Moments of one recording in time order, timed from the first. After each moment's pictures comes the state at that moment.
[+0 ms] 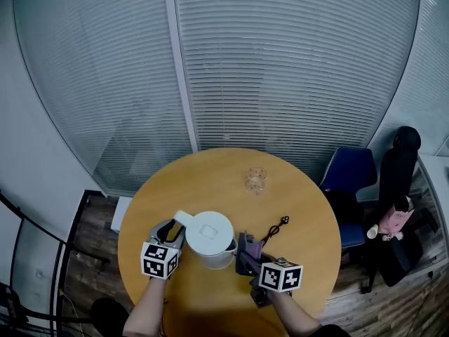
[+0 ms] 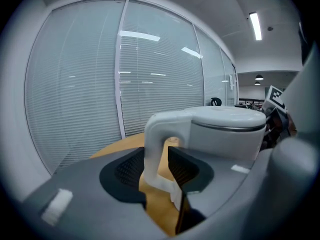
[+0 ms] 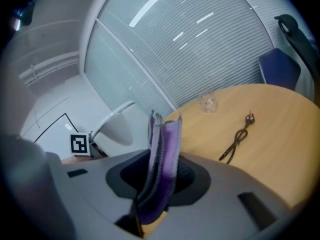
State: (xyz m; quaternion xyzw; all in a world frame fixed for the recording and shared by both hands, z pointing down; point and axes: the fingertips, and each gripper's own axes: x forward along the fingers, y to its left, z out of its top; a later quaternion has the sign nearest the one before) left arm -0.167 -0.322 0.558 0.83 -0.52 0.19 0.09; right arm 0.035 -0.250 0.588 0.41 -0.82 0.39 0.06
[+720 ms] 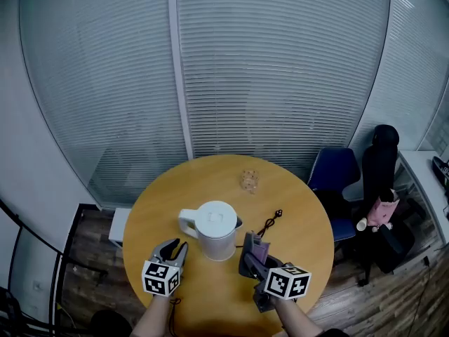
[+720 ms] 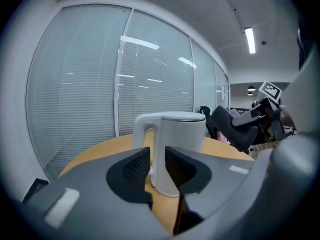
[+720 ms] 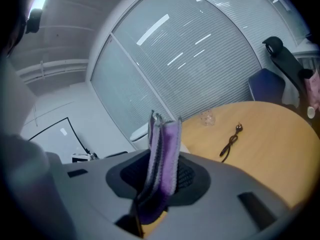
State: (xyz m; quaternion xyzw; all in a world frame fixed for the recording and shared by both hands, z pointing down) left arm -0.182 -0.227 0.547 0.86 -0.48 0.14 0.10; right arm 0.025 -0.176 0.519 0.47 -0.82 0.34 0.00
